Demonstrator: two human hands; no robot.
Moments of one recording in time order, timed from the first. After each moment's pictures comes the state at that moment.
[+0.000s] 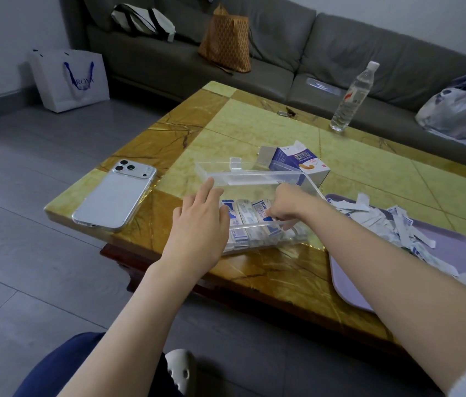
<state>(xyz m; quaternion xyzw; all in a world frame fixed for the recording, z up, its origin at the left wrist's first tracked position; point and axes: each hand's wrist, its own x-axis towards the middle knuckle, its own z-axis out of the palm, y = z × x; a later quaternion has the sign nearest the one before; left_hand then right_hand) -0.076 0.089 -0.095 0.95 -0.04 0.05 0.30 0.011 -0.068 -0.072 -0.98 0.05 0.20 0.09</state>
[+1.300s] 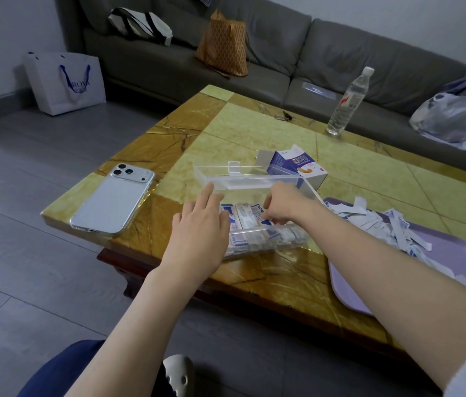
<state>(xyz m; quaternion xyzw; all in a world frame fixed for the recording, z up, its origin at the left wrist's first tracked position) -0.077 0.089 -0.094 0.95 -0.05 0.04 0.30 0.022 -0.067 -0.081 -0.99 0.01 0.14 0.08</state>
